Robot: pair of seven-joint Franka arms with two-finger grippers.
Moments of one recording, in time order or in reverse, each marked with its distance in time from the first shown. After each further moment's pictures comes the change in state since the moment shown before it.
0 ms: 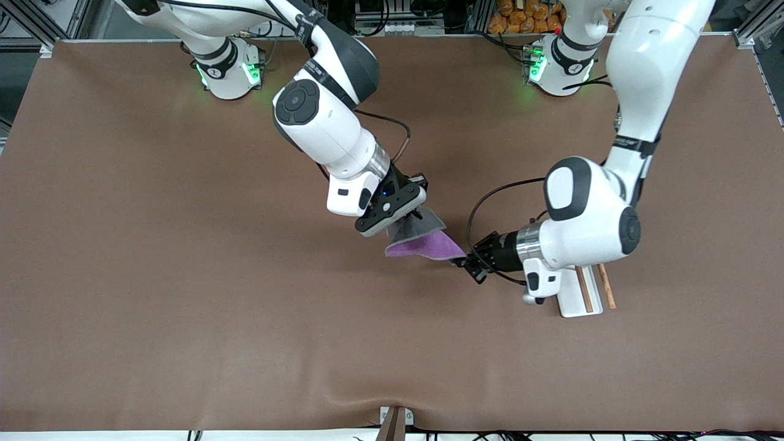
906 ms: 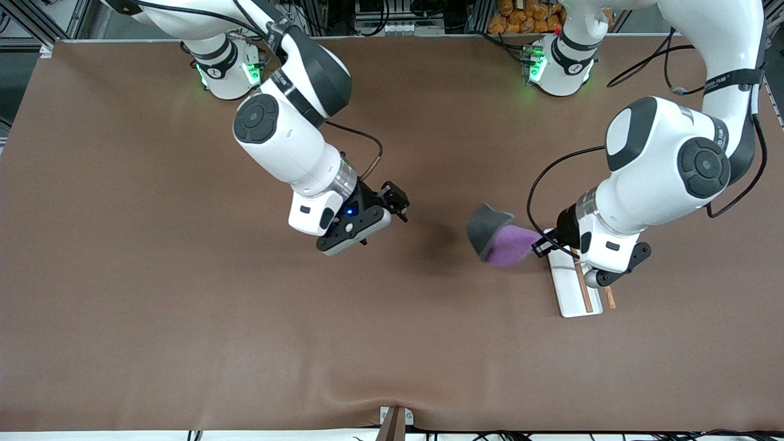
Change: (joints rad) left arm 0.064 -0.187 -0.004 0.005 0.468 -0.222 0.195; right arm -0.092 -0.026 -0.005 0.017 0.000 -0.100 -0.001
